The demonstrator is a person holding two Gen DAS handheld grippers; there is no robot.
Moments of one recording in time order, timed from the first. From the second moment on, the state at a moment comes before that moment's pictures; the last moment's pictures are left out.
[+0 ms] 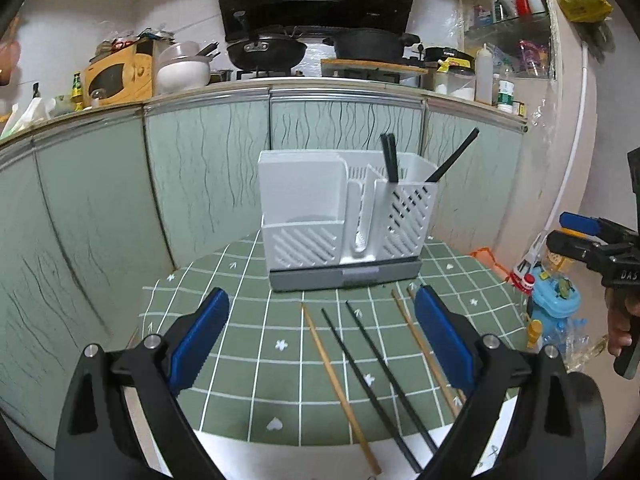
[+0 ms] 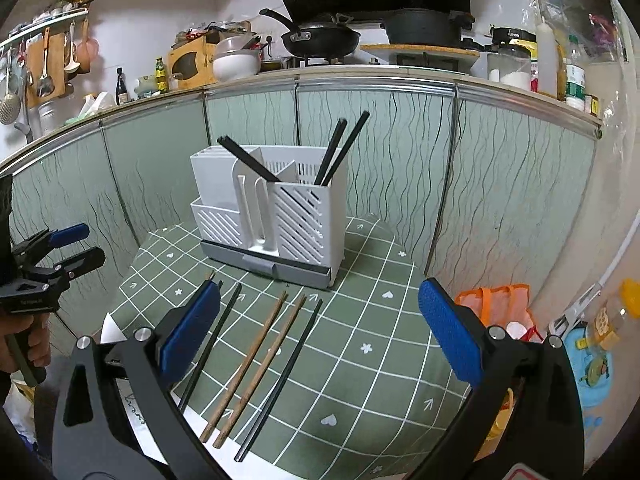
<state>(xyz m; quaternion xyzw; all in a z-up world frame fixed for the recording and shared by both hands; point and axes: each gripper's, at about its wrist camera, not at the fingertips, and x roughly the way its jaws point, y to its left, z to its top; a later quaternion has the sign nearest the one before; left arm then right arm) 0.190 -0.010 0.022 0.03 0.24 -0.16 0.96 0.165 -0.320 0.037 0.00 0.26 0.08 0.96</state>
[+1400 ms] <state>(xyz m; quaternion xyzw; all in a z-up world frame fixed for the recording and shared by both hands) 0.156 -0.040 -0.101 0.05 0.30 -0.08 0.95 0.145 -0.279 -0.090 -0.03 0.31 0.02 0.95</state>
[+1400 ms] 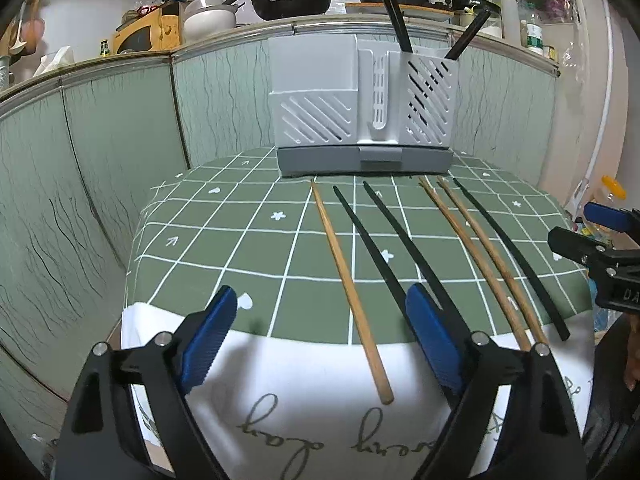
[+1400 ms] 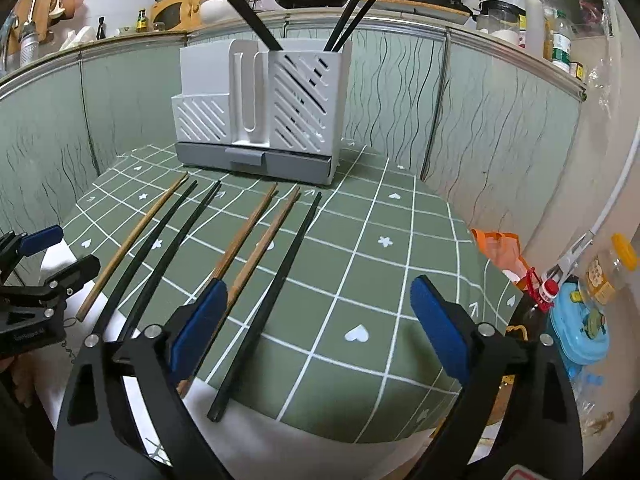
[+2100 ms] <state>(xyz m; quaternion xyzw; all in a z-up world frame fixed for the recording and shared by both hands) 0.152 -0.055 -0.119 0.05 0.32 -0.09 0.94 0.134 -0.254 -0.125 -0.02 0.34 0.02 0.94</state>
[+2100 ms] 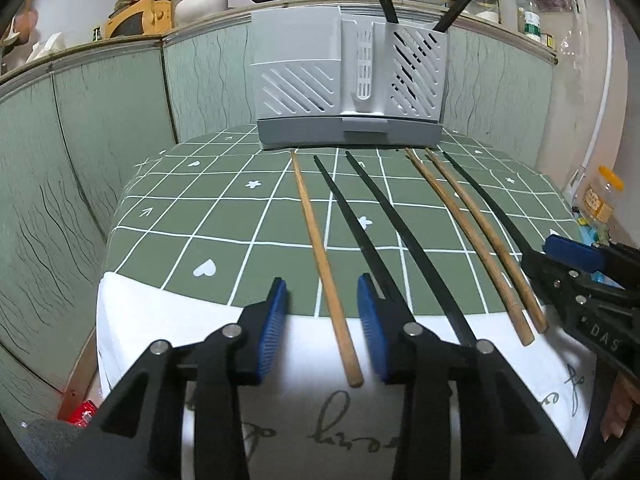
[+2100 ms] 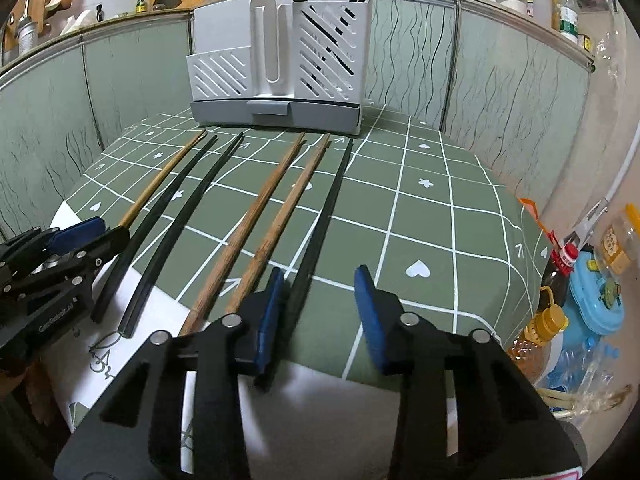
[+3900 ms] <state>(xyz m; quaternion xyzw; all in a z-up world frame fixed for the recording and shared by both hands) 0.151 -0.020 -0.046 0.01 0.31 -0.13 0.94 0.123 -0.306 -0.063 0.03 0.34 0.04 0.94</state>
